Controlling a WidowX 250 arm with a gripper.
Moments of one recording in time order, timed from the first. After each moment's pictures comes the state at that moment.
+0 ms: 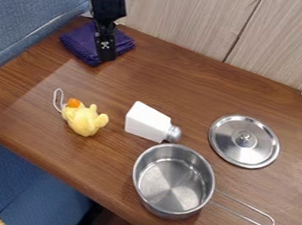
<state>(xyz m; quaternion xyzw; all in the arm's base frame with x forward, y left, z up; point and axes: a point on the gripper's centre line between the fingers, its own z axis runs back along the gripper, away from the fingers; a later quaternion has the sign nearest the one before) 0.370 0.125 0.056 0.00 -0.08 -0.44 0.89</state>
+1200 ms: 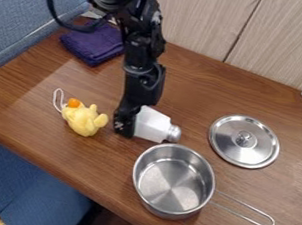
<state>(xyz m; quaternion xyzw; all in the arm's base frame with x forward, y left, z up) 0.312 0.034 -0.007 0.02 0.00 -0.64 0.77</state>
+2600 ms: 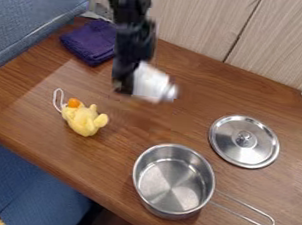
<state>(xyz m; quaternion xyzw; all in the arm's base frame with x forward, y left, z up) 0.351 0.065 0.044 0.05 -0.06 -0.58 0.81</state>
